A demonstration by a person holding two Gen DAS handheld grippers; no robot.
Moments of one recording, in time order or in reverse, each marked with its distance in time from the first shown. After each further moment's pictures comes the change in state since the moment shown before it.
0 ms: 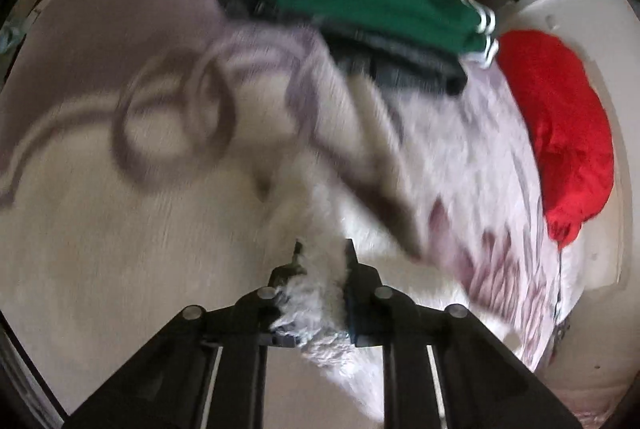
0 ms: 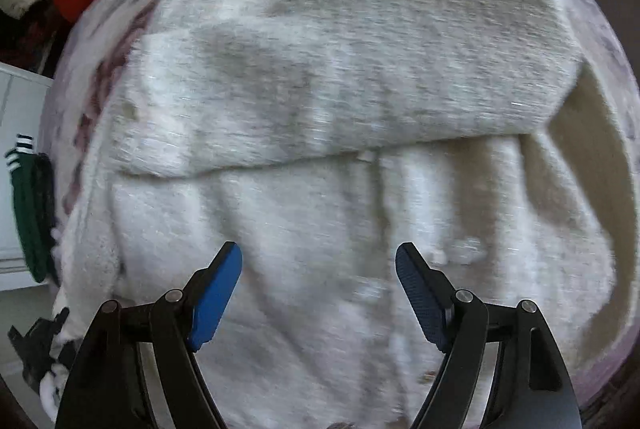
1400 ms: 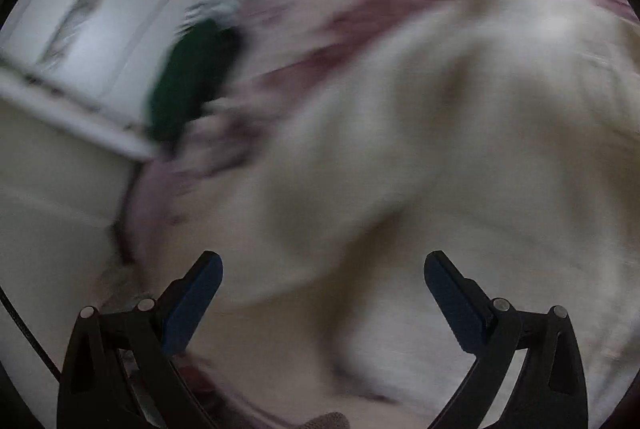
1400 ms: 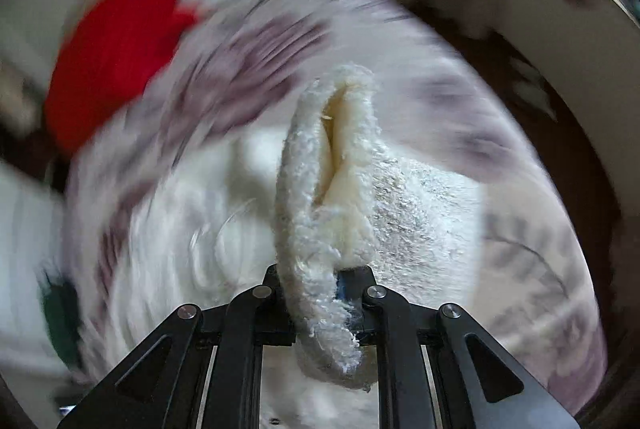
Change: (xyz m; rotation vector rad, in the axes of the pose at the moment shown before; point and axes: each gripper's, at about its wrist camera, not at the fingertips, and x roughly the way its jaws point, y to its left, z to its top) left arm -0.063 -0.171 -0.282 1.069 -0.088 0.665; right arm -0.144 -0.109 0.109 0.007 -0.300 -0.081
